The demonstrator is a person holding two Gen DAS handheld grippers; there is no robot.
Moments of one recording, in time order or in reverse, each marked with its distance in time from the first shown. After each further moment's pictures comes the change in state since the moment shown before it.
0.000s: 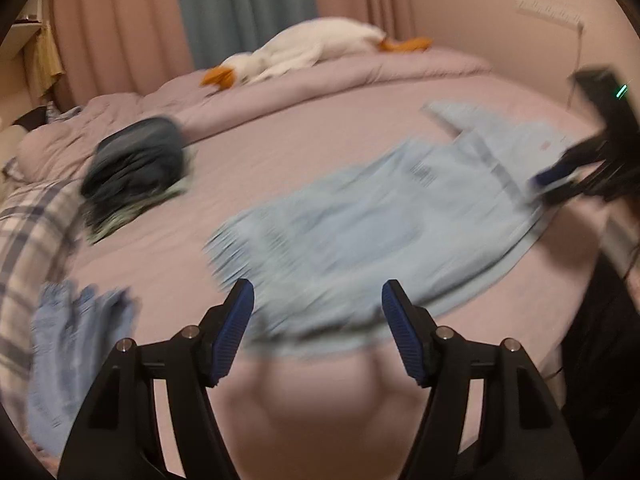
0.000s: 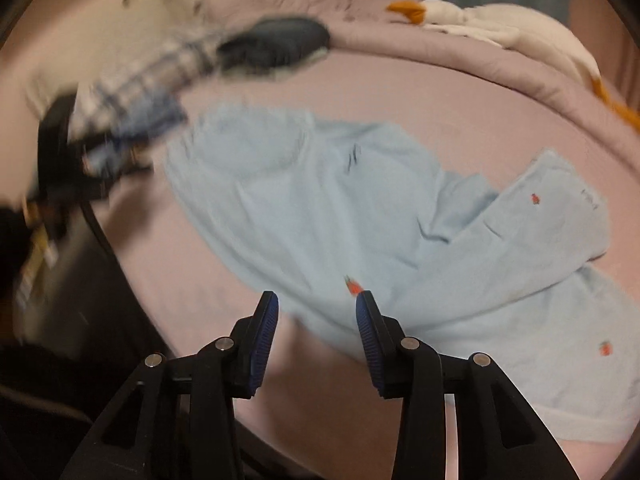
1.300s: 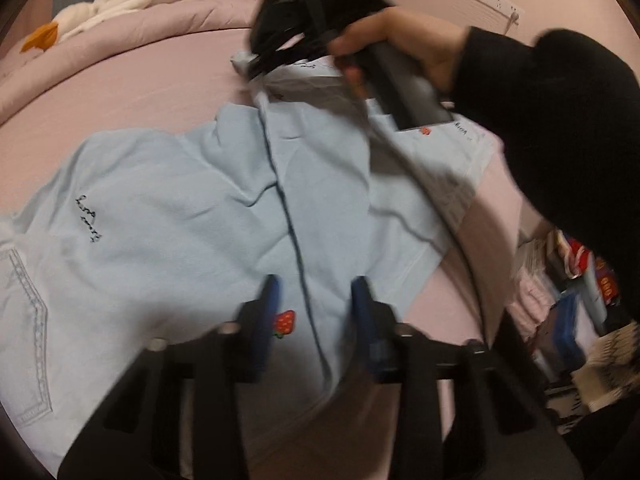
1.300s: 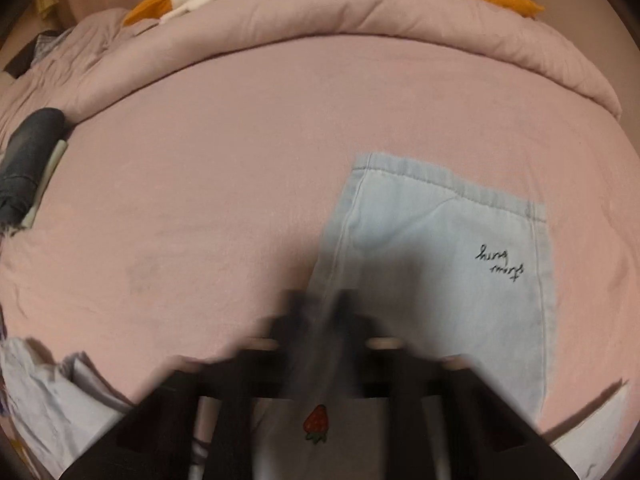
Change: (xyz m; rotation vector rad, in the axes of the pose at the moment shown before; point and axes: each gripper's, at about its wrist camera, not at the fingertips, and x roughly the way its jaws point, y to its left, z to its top) left arm 0.151 -0.199 0.091 -0.012 0.194 -0.481; right arm 0.070 -0.187 0.097 0.484 0.055 -0.351
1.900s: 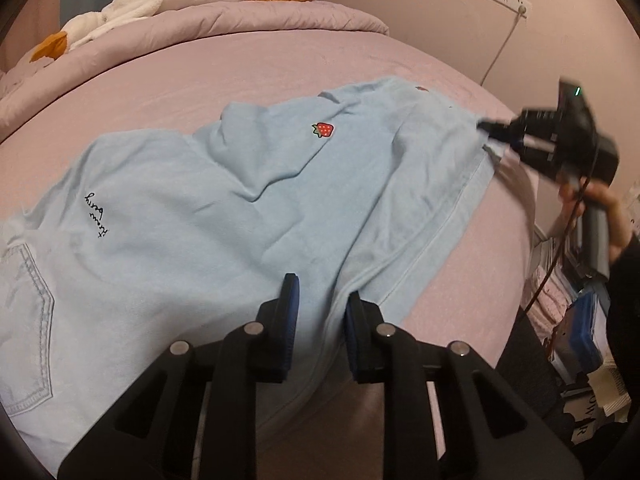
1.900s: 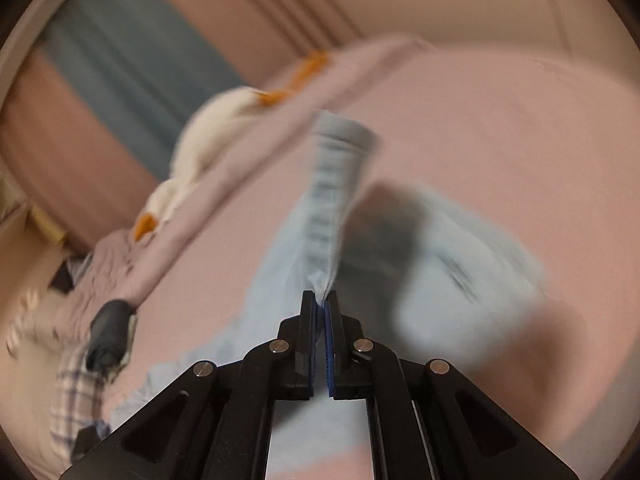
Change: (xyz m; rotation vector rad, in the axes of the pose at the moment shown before) left arm -0.003 -0.003 -0.015 0.011 -0.003 0.070; right arm -0.151 -0.193 -0.256 0.672 -0.400 0.211
